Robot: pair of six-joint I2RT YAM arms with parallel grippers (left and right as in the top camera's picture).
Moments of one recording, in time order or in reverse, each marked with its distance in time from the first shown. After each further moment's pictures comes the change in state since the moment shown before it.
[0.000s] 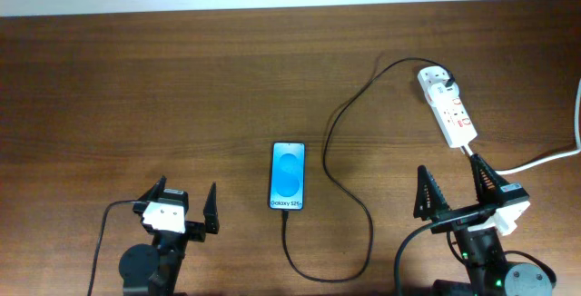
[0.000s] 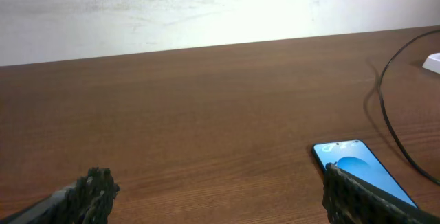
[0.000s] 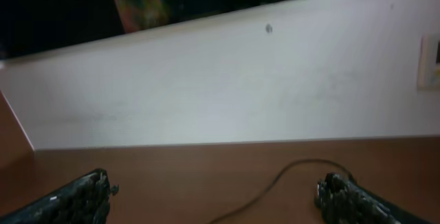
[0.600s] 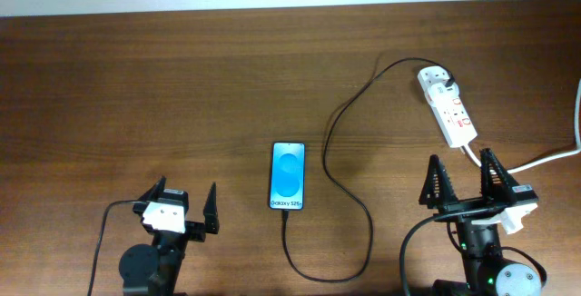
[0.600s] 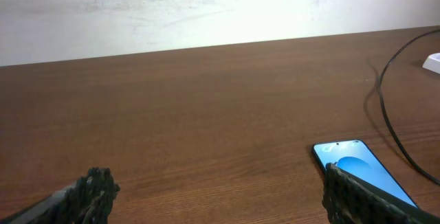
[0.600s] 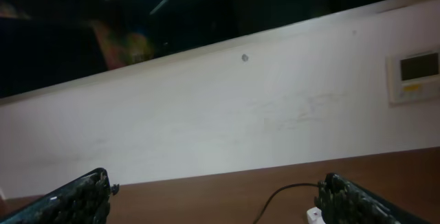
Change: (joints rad) left arm 0.000 0.000 0.000 0.000 0.000 0.000; right arm 0.000 0.000 -0.123 0.233 0.118 0.081
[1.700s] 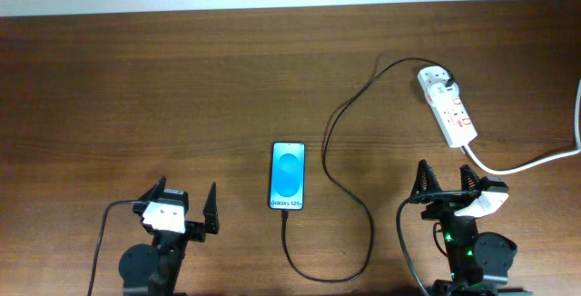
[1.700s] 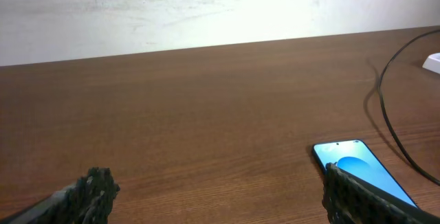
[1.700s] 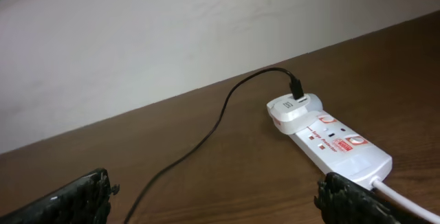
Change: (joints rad) left arm 0.000 0.000 0.000 0.000 0.000 0.000; right arm 0.001 -0.003 -0.179 -0.145 0.082 0.022
